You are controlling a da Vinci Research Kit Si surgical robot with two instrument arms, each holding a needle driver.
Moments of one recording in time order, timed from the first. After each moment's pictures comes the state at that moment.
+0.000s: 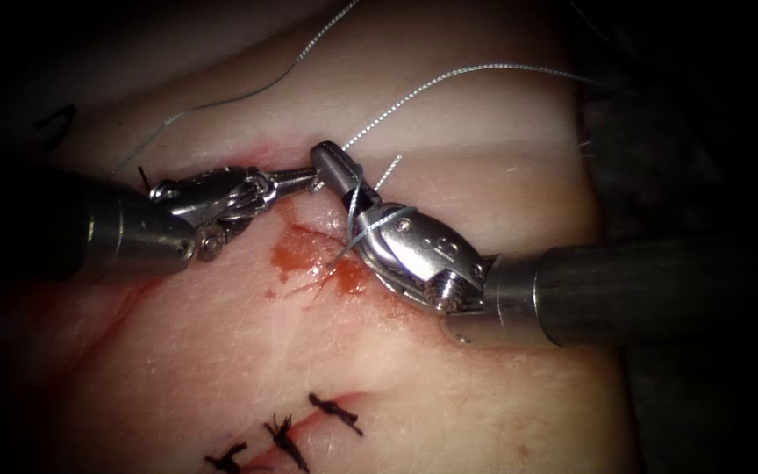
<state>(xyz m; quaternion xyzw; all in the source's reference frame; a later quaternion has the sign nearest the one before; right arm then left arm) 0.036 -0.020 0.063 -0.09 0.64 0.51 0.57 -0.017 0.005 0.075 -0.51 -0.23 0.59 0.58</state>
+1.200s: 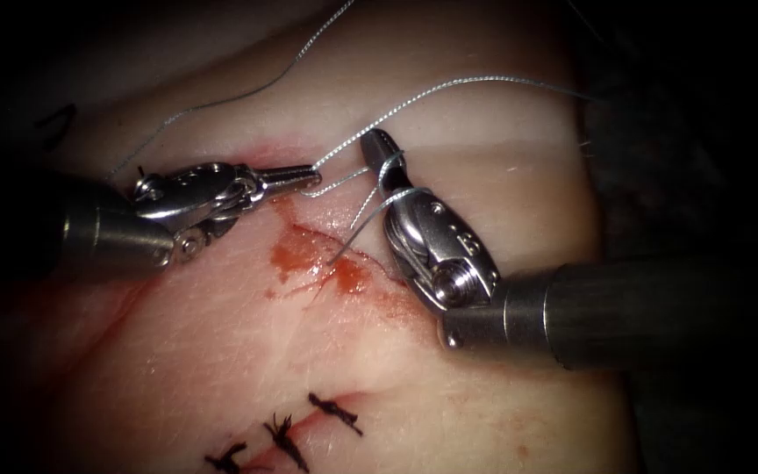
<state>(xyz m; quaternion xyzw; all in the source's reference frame) 0.033 -0.019 0.064 -0.03 0.48 0.69 0.54 -0.016 0.006 0.073 -0.53 -0.21 0.66 0.49</state>
